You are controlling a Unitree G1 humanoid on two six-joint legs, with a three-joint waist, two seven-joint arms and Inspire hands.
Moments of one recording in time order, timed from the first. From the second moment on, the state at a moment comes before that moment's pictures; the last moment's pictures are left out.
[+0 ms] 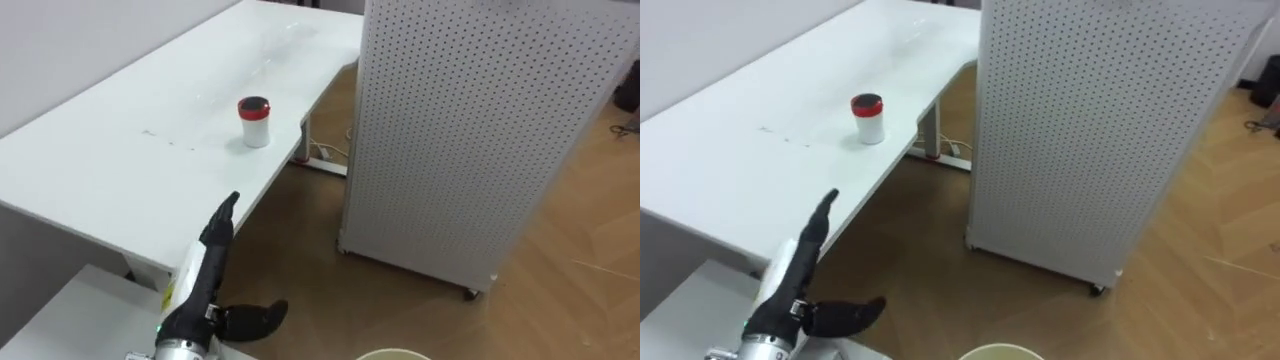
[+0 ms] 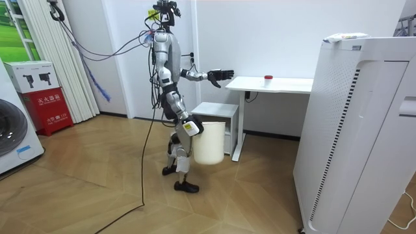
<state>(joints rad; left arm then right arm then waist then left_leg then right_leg) 0.04 0.26 -0.19 0.21 0.34 -0.31 0.33 0.02 -0.26 0.15 1.17 0.62 -0.15 0.22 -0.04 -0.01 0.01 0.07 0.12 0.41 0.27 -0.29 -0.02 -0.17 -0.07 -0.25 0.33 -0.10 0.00</state>
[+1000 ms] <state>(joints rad) 0.07 0.23 -0.12 0.23 0.23 -0.35 0.39 0.05 -0.29 0.17 1.16 0.57 -0.13 0.16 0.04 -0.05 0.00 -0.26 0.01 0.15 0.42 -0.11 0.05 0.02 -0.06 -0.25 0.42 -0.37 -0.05</state>
